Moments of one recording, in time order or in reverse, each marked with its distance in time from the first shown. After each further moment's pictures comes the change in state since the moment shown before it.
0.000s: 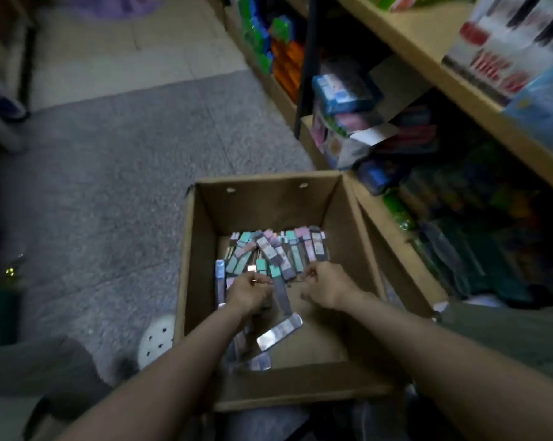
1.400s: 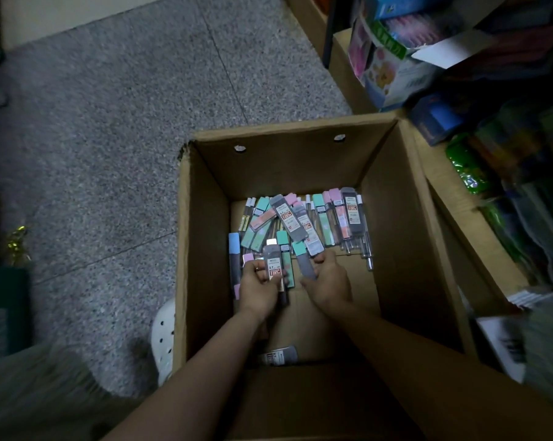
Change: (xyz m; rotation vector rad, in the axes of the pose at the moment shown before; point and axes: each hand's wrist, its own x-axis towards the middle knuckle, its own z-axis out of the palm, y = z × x) left_hand 0.050 -0.060 0.016 -0.214 0.175 -0.145; right_hand 0.077 0.018 0.116 0.236 0.197 0.241
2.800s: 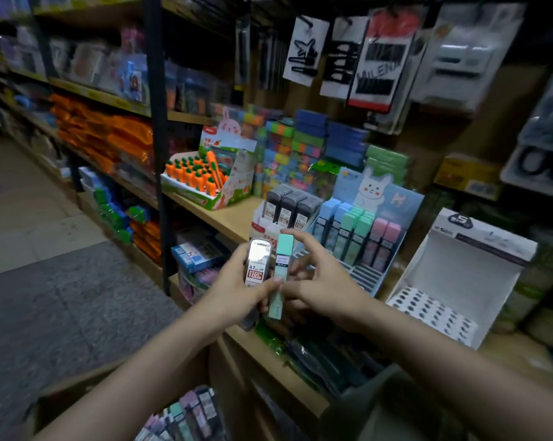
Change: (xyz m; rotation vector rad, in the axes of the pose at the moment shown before) left_hand -0.227 0.321 0.064 0.046 -0.881 1.092; right_hand -0.220 -0.103 -0.383 0.498 0.389 -0.593
